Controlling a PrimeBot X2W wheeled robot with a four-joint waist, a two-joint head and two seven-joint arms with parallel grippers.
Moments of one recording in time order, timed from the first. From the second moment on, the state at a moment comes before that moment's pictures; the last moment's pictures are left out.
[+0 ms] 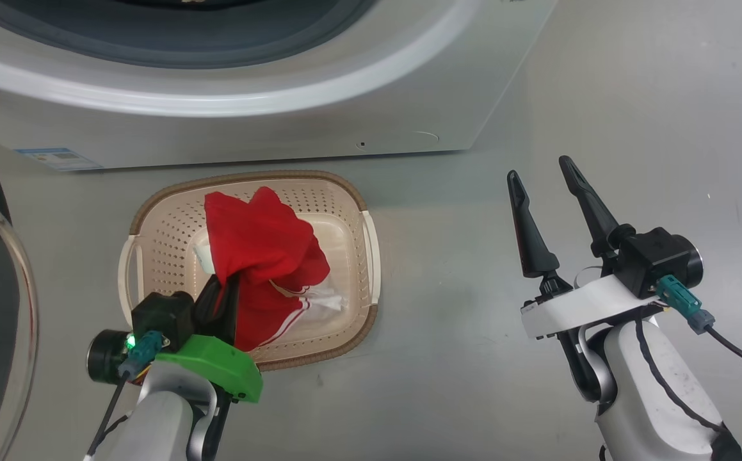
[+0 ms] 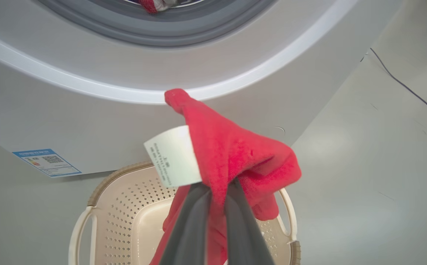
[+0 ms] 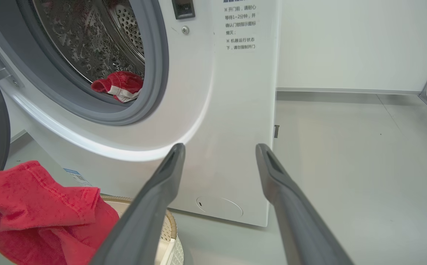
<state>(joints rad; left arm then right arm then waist) -0.25 0.03 -0.27 0.33 -0.34 -0.03 -0.19 -0.28 -0.06 0.27 0.16 0.25 0.05 -0.26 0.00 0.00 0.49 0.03</state>
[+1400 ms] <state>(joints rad) -0.61 0.06 -0.24 0.95 -0.43 -0.07 0.26 -0.37 -0.05 0.36 0.10 0.37 0.02 -0.26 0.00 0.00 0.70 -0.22</state>
